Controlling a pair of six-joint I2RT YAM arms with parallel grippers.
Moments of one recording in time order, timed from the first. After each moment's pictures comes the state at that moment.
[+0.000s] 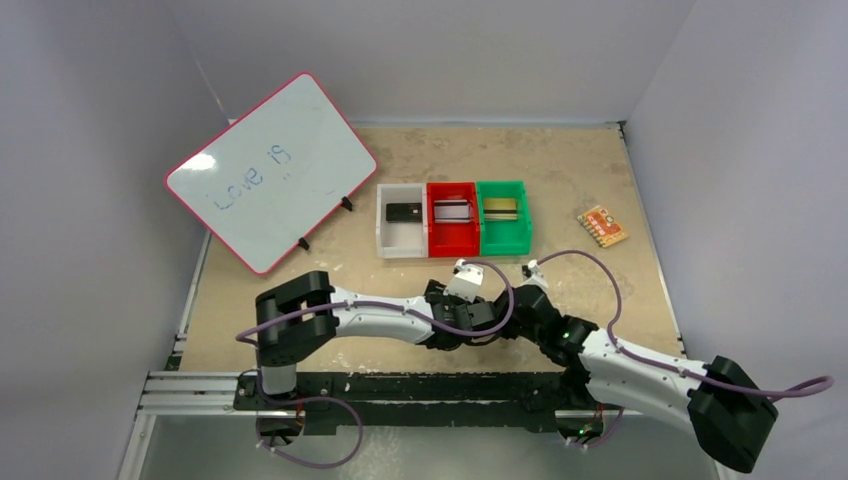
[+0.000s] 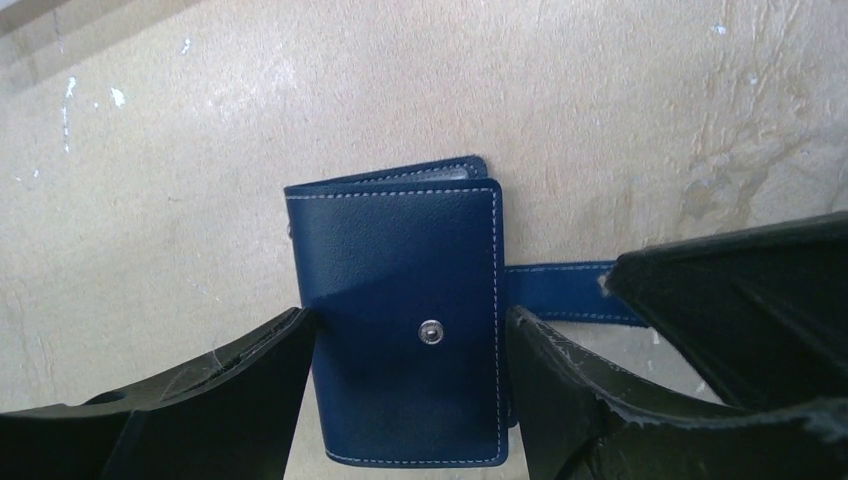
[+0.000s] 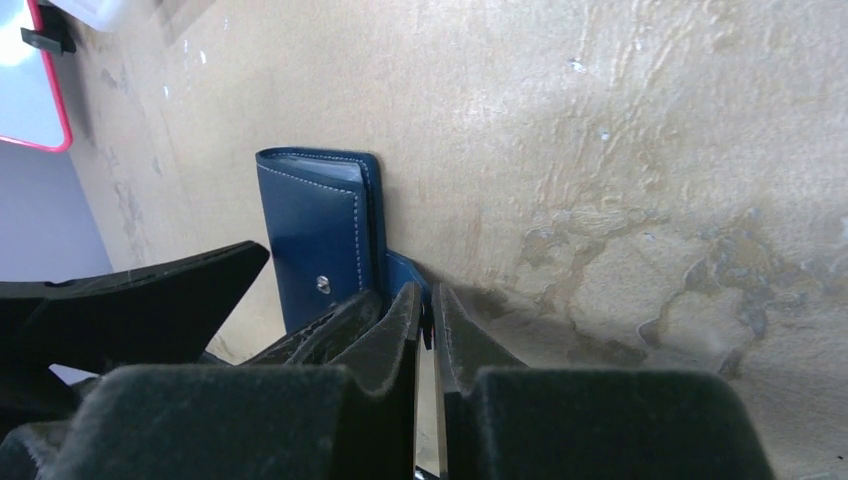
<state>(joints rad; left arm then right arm) -1.34 1.87 1.20 -0.60 -0.69 -0.88 0.82 0.85 0.19 -0.05 0.14 1.19</state>
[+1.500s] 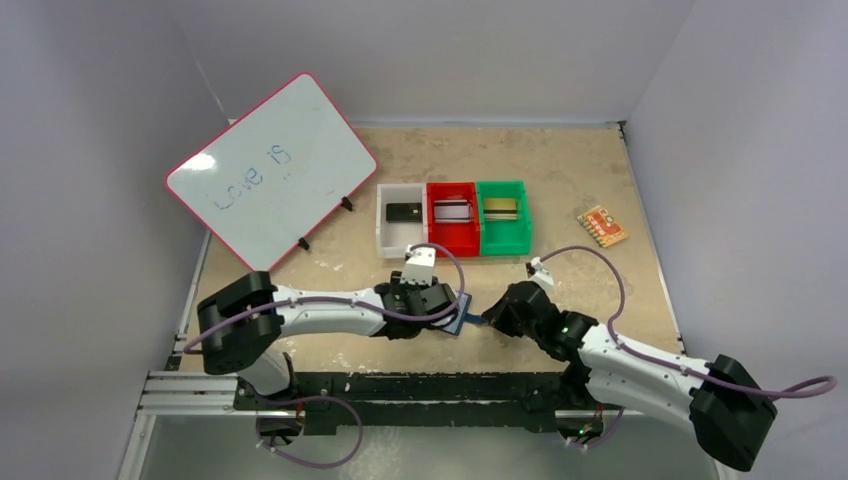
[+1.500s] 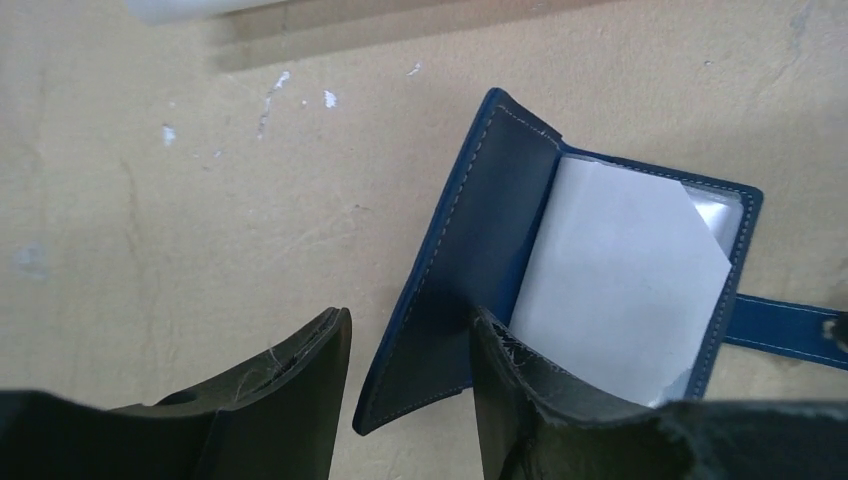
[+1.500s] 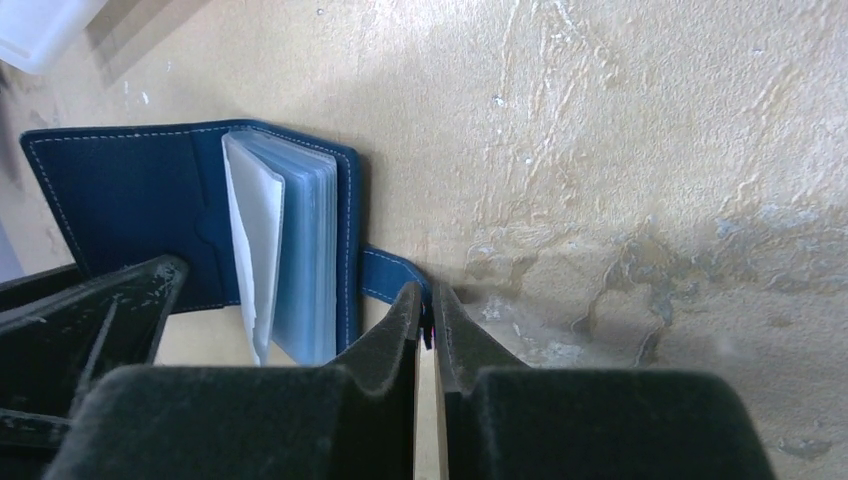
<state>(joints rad) -1.24 1.62 0.94 -0.53 -0.78 -0.96 0.82 0.85 0.25 -0.20 0.24 1.18</state>
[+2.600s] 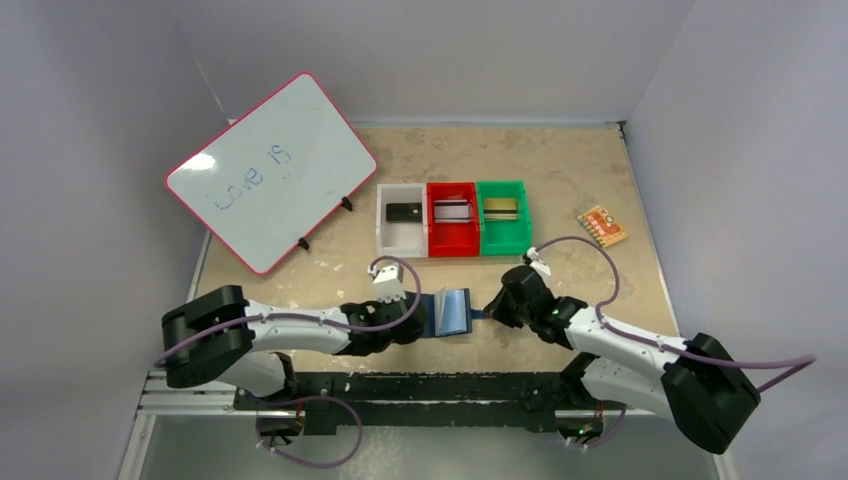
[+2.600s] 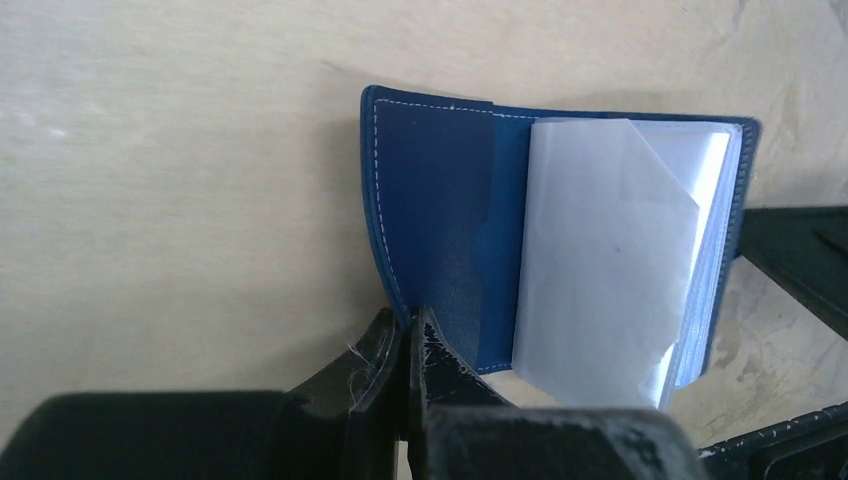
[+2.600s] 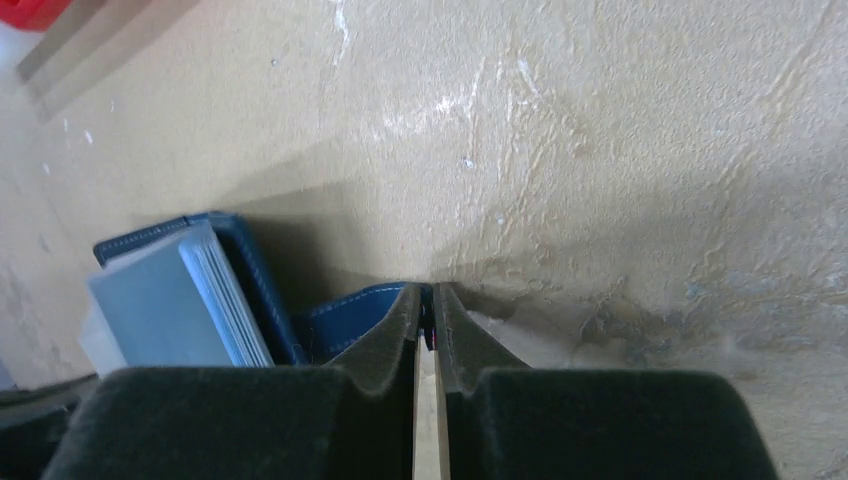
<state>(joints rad) -1.18 1.37 0.52 -0.11 -0.46 -1.23 0.72 1.02 0.31 -0.17 0.17 1.09</state>
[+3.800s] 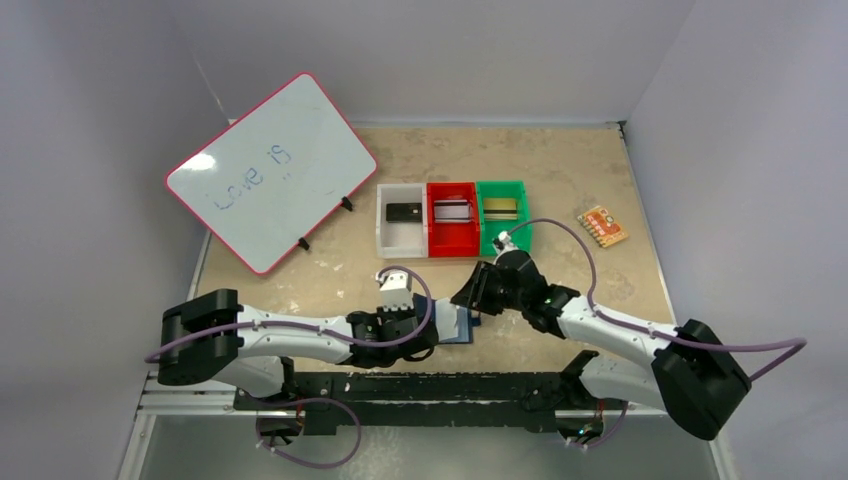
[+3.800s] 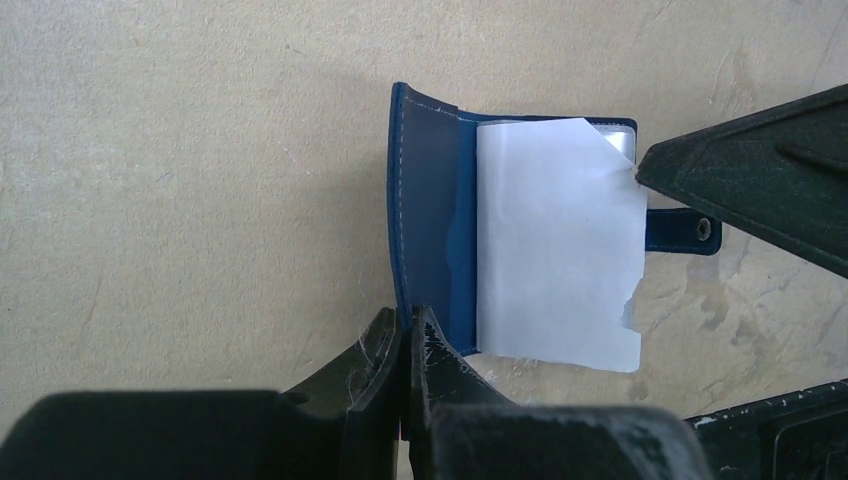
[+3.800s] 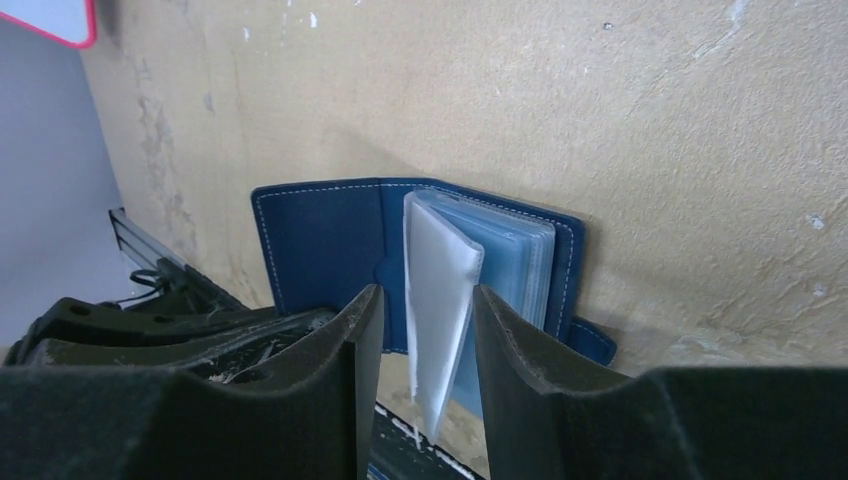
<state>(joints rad) -1.36 1.39 0.66 -0.30 -0.66 -1.28 0.71 1.12 0.42 0.00 -0.12 0.96</state>
